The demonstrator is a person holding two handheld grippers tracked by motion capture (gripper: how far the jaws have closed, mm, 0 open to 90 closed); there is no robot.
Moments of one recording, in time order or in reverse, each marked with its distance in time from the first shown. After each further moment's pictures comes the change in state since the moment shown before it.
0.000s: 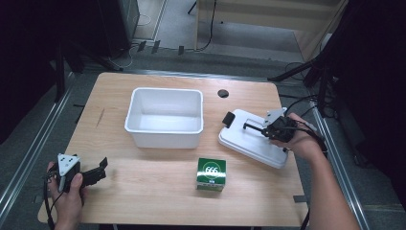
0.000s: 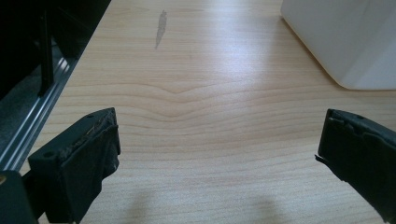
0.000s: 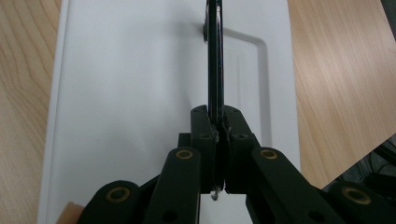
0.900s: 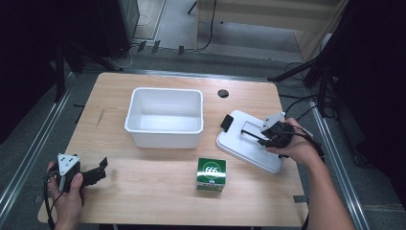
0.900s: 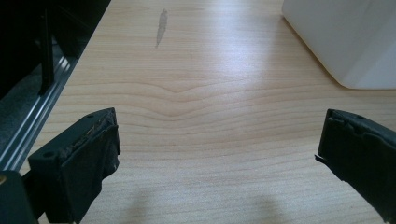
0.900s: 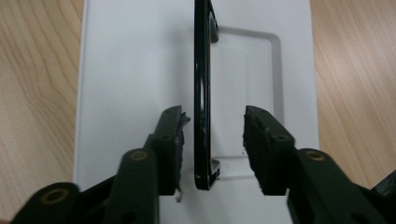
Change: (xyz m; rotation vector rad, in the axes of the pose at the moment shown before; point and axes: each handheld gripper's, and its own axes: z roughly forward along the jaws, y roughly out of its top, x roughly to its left) left arm 0.000 0.000 0.000 0.004 0.003 -0.001; right arm 0.011 -0.006 0.011 -0.027 0.048 0.060
